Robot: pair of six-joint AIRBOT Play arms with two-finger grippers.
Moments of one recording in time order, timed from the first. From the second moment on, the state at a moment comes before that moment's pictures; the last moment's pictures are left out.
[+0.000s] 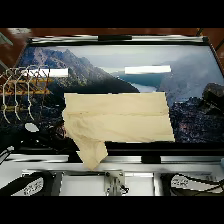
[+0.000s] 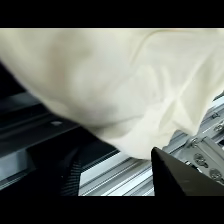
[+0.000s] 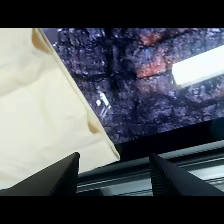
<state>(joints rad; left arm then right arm) 0.04 -1.18 0.42 0.82 -1.22 -1.19 -0.52 -1.46 1.51 -1.37 1.65 1.49</state>
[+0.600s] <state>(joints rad) -0.04 -1.23 0.42 0.80 -1.13 -1.17 -0.52 -1.46 1.04 -1.35 1.58 1.39</state>
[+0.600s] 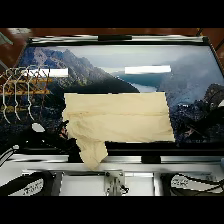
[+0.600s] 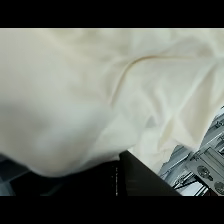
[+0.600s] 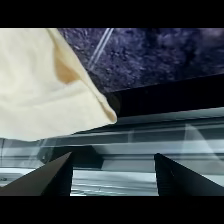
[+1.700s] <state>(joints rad) 0.00 -1.19 0.52 0.80 -1.19 -1.15 -0.46 -1.43 0.85 -1.24 1.27 1.30</state>
